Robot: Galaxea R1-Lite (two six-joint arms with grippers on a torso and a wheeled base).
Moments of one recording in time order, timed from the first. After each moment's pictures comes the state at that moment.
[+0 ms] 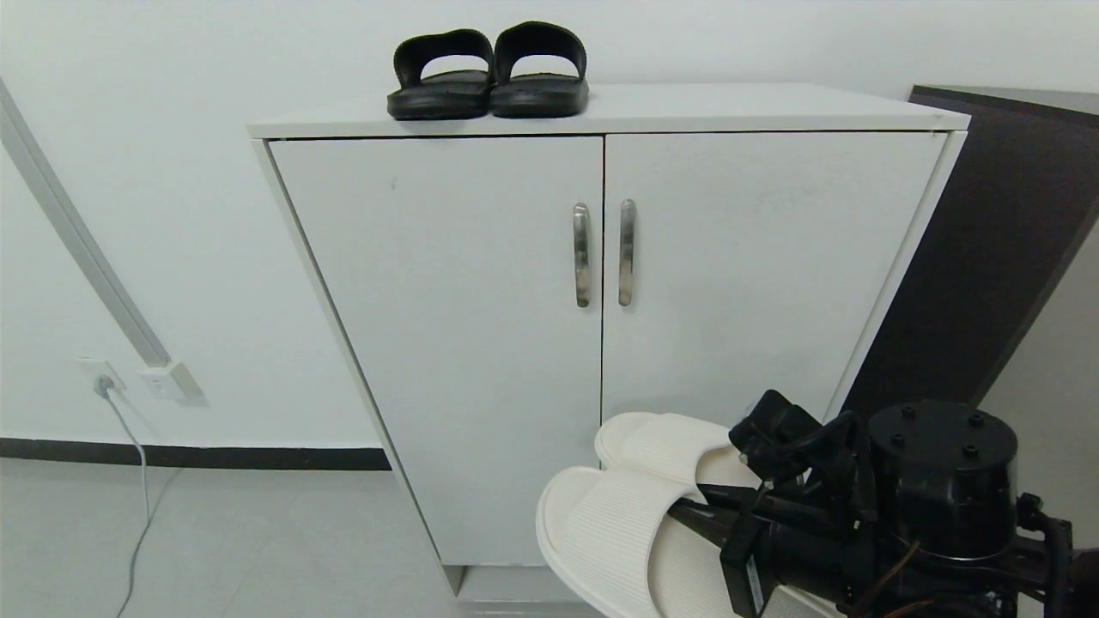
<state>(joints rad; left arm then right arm) 0.00 0.00 0.00 0.00 0.02 0.00 0.84 1.64 -0.51 -0.82 0.03 -0.02</state>
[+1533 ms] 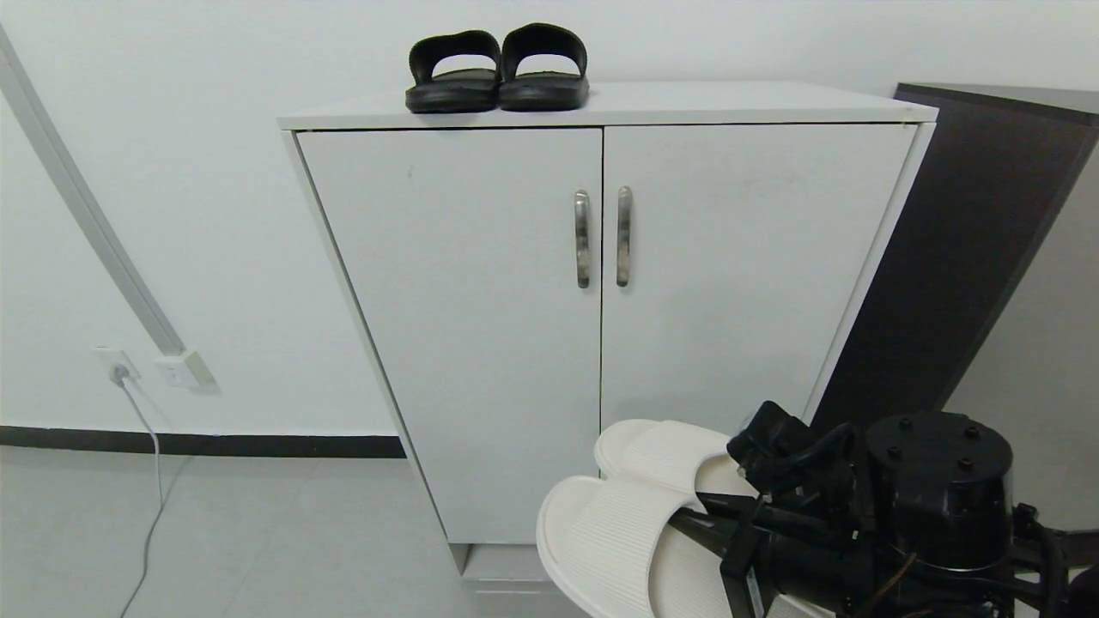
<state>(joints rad) 0.00 0.14 -0.13 -0.01 -0.09 -0.05 0.84 1.66 -0.48 -0.85 0.04 -0.03</state>
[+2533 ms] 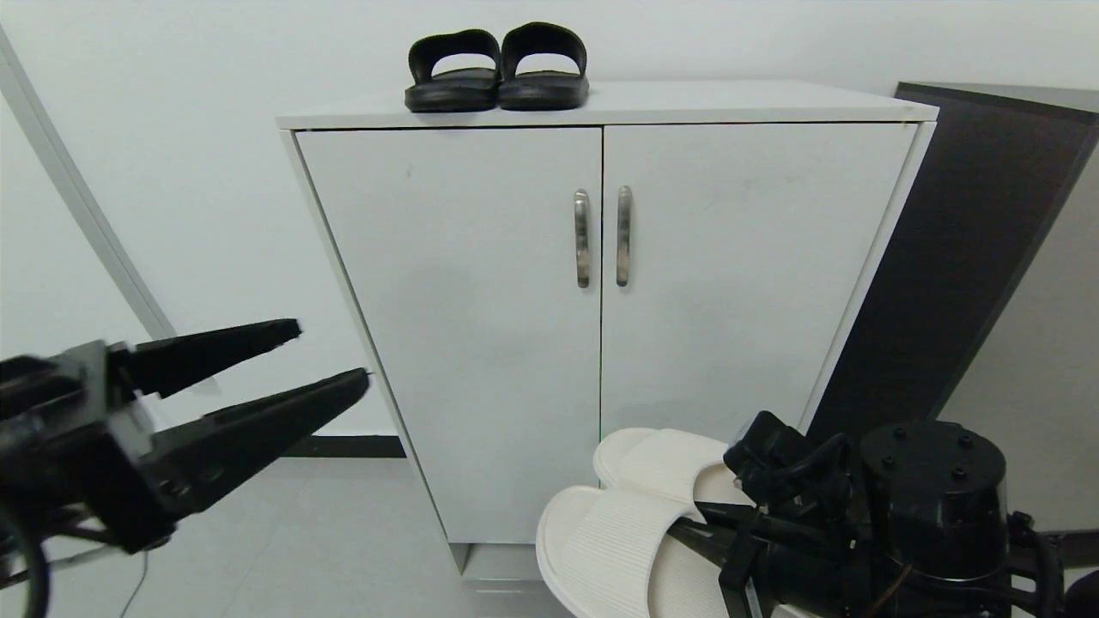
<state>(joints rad) -0.37 1.05 -0.60 -0.41 -0.36 -0.10 0.85 1.66 -0.47 -0.85 0.03 -0.03</state>
